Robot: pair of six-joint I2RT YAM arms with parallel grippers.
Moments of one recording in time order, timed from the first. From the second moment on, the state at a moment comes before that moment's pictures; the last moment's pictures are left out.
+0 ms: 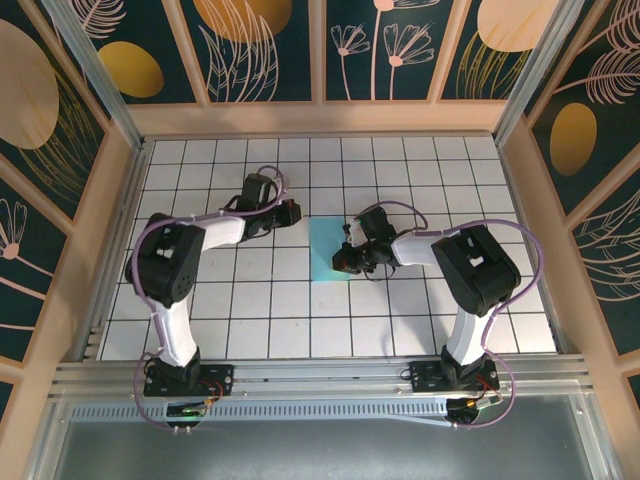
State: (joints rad) left arm -0.40 1.87 1.03 0.15 0.39 -0.52; right arm 0.56 1.81 0.84 -0.04 -0.57 0.58
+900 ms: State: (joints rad) left arm -0.56 1.87 0.86 0.21 0.40 -0.63; right arm 0.58 1.81 0.84 -0.03 -0.56 0.58
